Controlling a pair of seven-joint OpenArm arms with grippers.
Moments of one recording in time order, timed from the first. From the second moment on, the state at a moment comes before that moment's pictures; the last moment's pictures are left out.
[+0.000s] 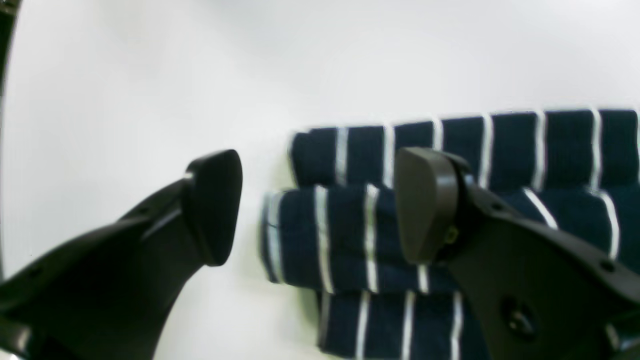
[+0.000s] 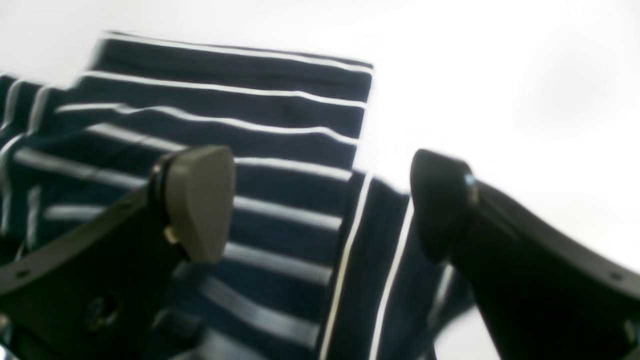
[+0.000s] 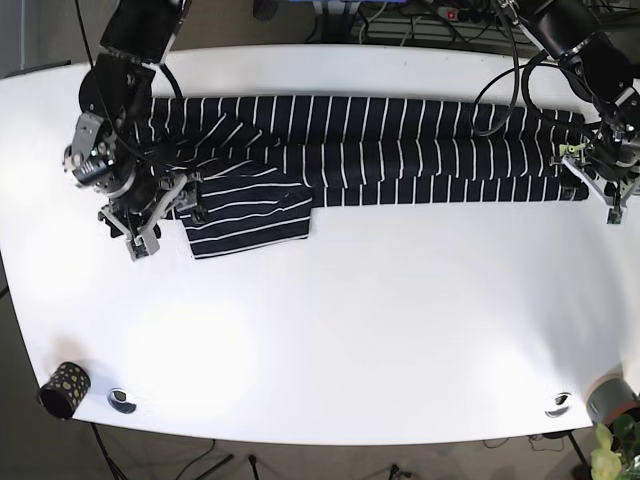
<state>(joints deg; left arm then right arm) 0.8 -9.6 -42.3 93.7 -2.0 -40.3 51.7 2.8 9.4 24.4 93.7 17.0 39.9 -54.7</state>
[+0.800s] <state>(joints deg) 4.6 -9.6 -38.7 90.5 -2.0 -40.1 51.6 16.8 9.9 19.6 68.1 10.7 39.6 -54.0</state>
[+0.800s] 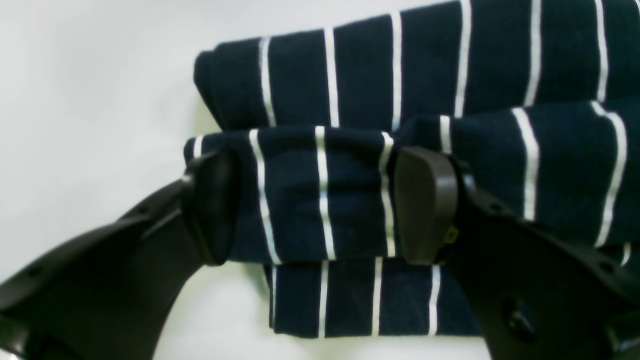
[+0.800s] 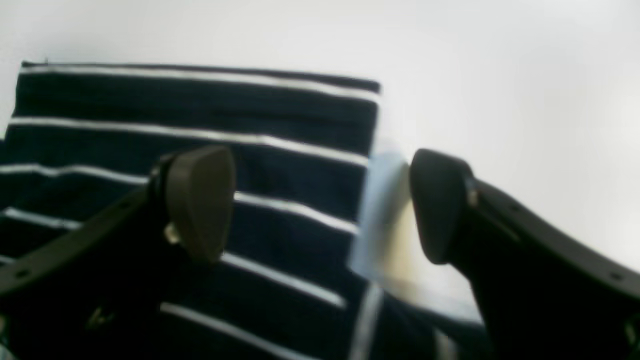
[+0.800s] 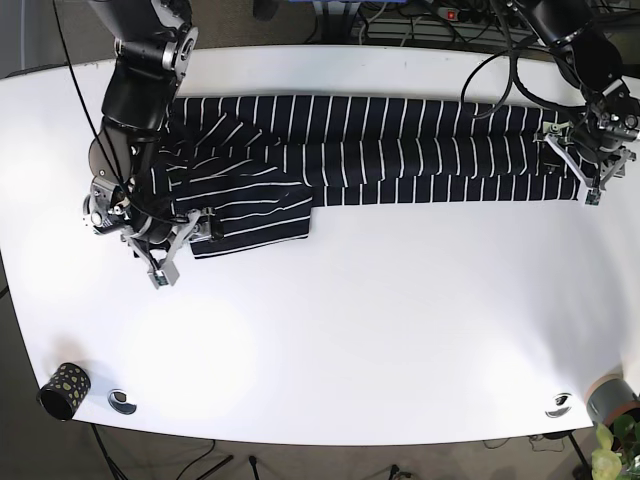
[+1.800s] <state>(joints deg) 4.6 -9.6 -38.3 90.3 -1.9 -40.1 51.6 8.8 7.2 19.1 87.1 11.2 39.9 -53.1</state>
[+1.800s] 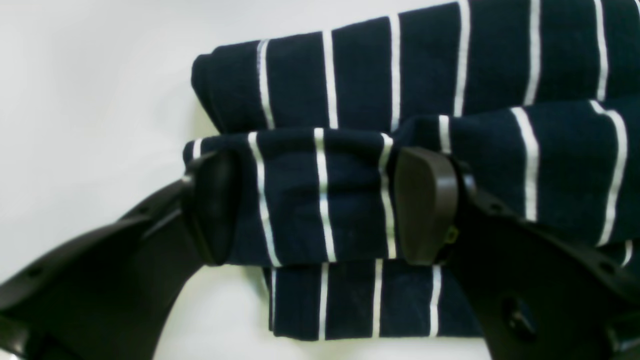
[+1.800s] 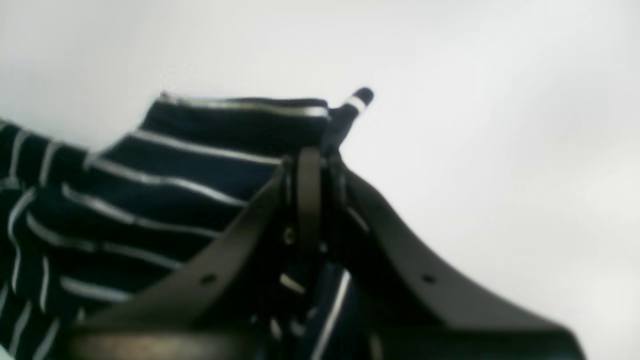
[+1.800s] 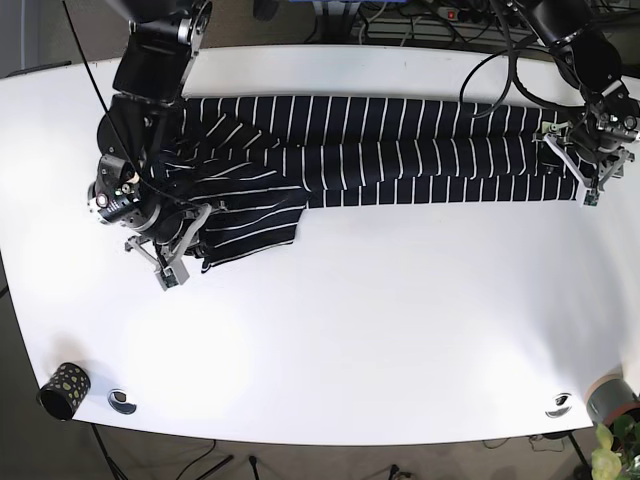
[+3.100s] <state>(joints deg) 4.3 -9.7 -38.3 90.2 -1.7 -40.1 51.6 -9.5 2.5 37.1 112.2 20.8 39.7 -64.7</state>
